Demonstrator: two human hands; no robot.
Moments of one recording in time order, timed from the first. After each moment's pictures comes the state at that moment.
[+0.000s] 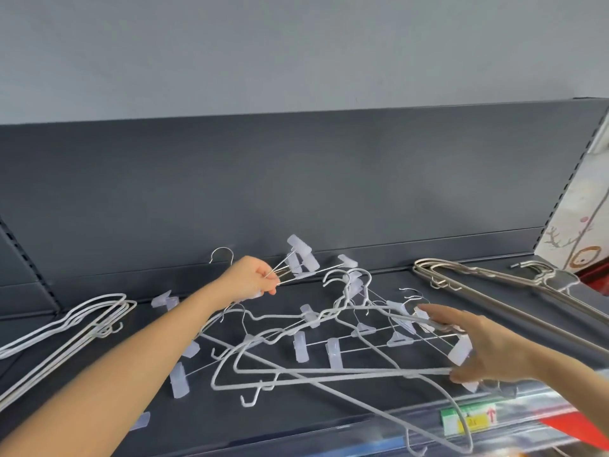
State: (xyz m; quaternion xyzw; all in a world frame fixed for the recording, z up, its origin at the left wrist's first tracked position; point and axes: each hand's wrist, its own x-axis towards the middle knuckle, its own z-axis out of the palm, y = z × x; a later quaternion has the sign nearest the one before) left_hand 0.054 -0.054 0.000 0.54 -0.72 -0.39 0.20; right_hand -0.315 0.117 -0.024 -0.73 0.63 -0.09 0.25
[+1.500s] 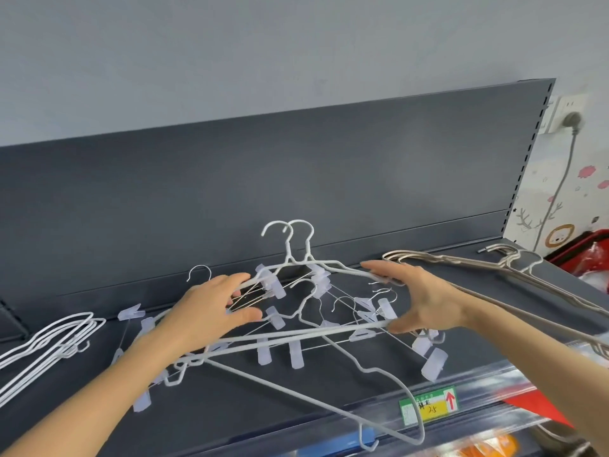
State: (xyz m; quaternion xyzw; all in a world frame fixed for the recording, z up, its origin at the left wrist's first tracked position) left_hand 0.033 0.025 0.019 0.53 -0.84 -0.08 0.07; right_hand -0.316 0.091 0.003 -0.76 0.57 -0.21 0.21
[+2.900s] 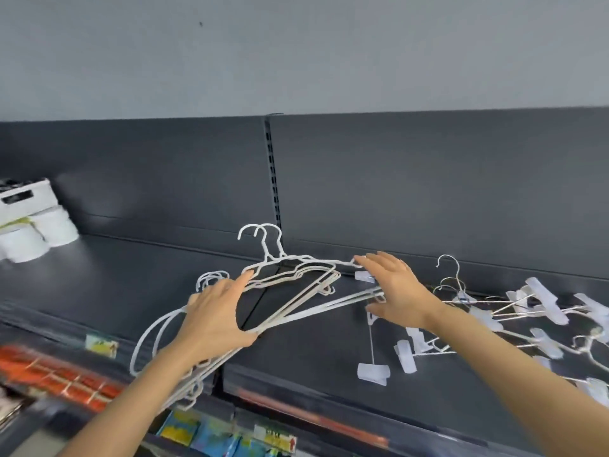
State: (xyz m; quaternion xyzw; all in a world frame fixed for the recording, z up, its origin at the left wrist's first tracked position) left_hand 0.439 0.107 -0.020 0.74 -0.66 0.02 0.13; right_hand 0.130 -0.016 -0.020 -0.89 0.43 -0.15 0.08
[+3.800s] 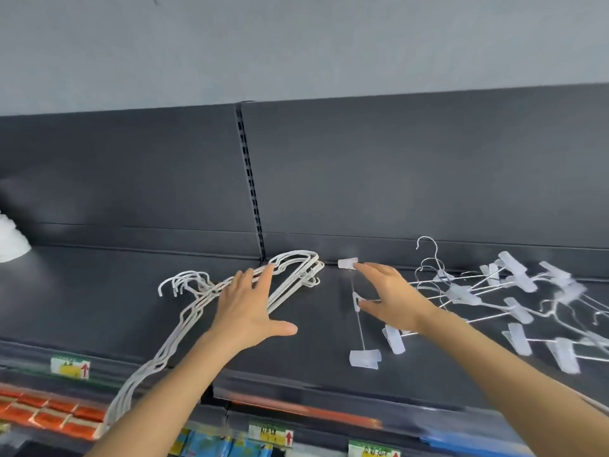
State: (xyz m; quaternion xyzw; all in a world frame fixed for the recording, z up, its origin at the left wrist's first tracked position) left_hand 0.386 0.069 -0.021 0.73 -0.68 -0.06 0.06; right_hand 0.126 0.013 -0.034 -0.84 0.50 -0.17 0.16
